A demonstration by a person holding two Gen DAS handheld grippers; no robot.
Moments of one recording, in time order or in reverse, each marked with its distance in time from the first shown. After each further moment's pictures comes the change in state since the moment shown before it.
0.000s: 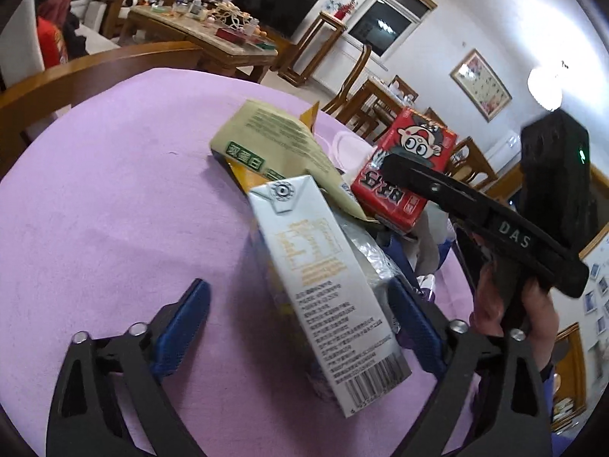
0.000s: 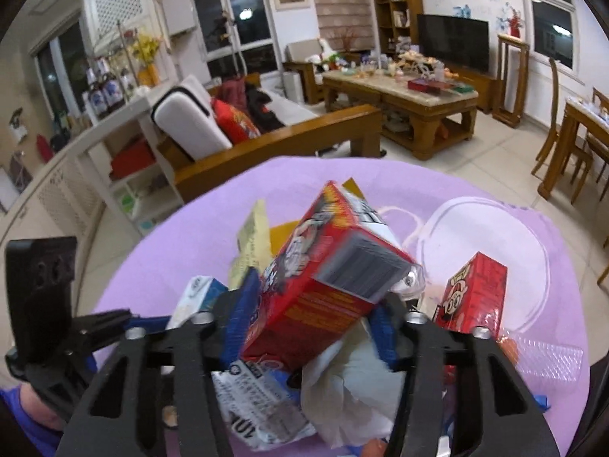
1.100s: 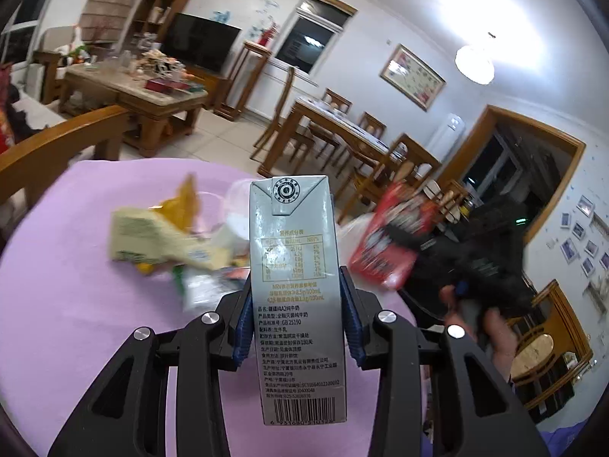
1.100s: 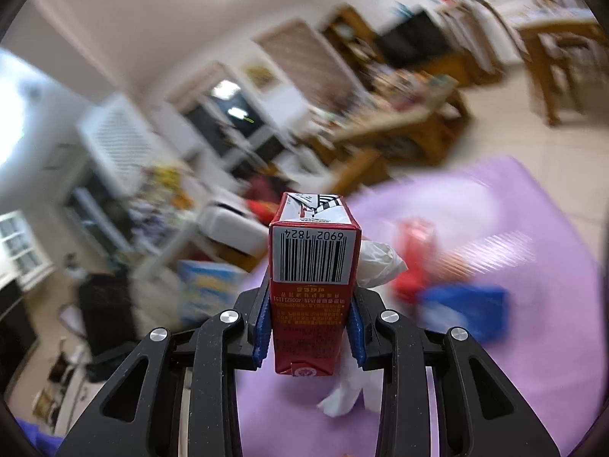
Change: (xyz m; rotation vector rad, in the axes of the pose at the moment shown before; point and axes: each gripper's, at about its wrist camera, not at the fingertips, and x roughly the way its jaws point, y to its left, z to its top) left arm -0.025 -0.100 0.030 0.234 -0.088 -0.150; right arm -0.146 -0.111 -0.071 0.428 -0.163 0.132
